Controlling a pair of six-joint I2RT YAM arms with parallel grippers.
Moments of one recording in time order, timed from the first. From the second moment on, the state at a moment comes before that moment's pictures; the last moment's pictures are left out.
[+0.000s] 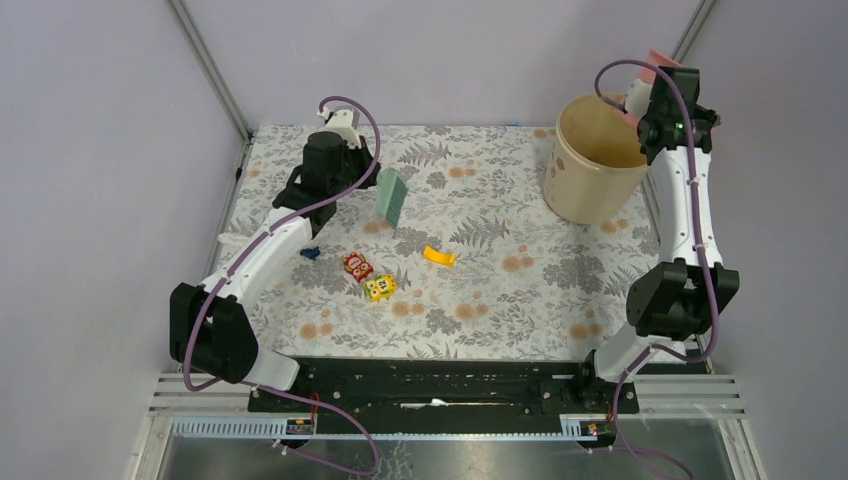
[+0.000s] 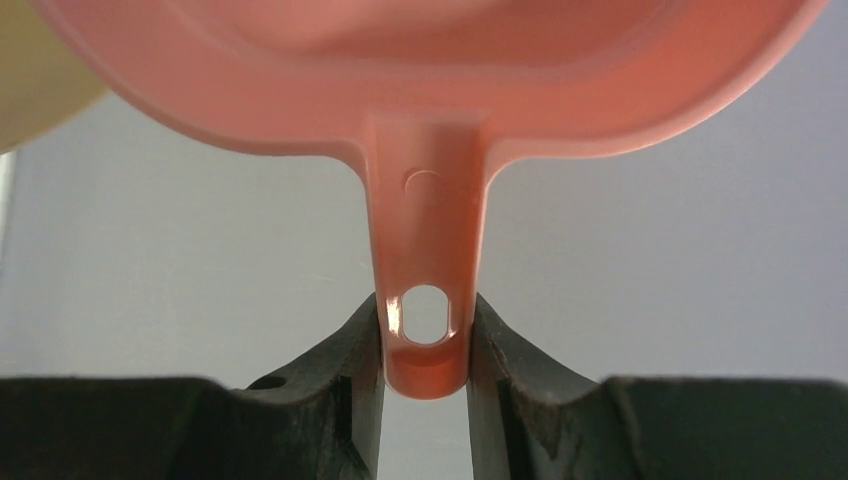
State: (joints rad) left arm -0.35 1.43 1.20 -0.11 0.04 -0.30; right arm -0.14 1.68 1.78 -0.64 0.67 -1.34
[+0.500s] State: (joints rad) left arm -0.33 1.44 1.22 -0.17 -0.27 -0.26; right arm 0.05 1.27 1.42 -0.92 0.22 -0.78
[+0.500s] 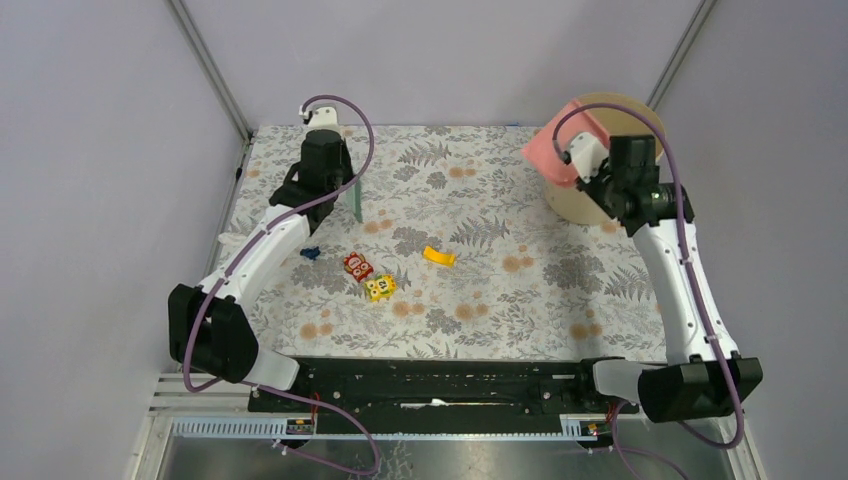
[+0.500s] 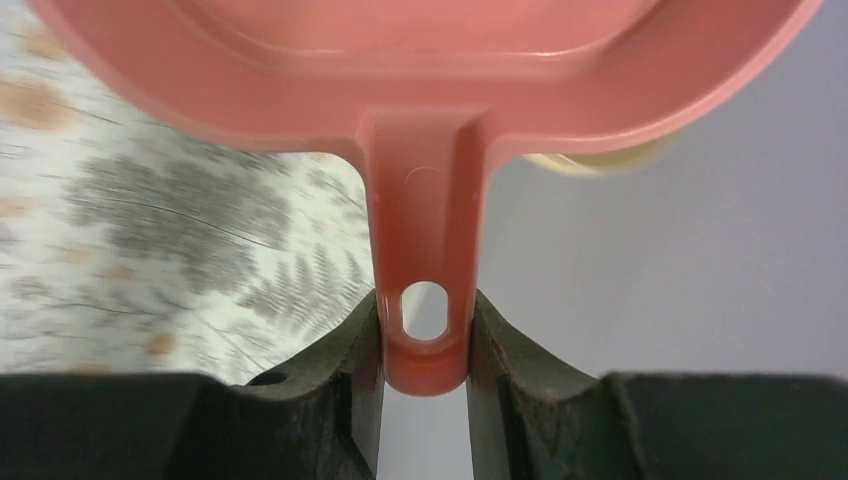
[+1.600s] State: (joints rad) left arm -0.27 1.53 1.24 -0.65 -0.79 -0.24; right arm 0.39 1.60 1.11 -0.84 0.11 -0.65
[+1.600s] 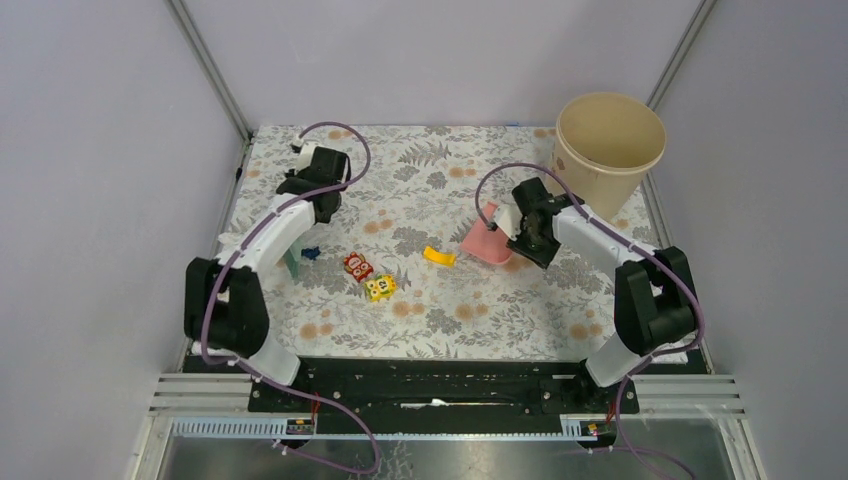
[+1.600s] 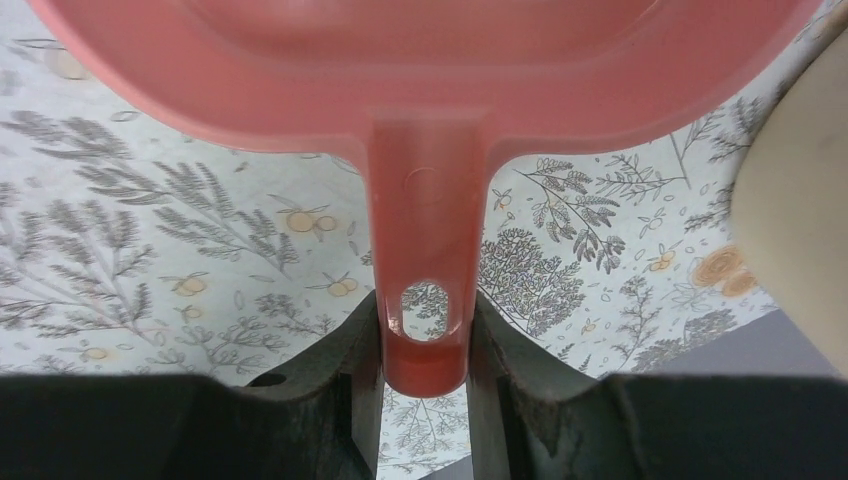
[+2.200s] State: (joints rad) left arm -0.25 1.94 1.61 -0.51 -0.42 -0.20; right arm 0.25 1.73 1.11 -0.84 0.02 -0.69
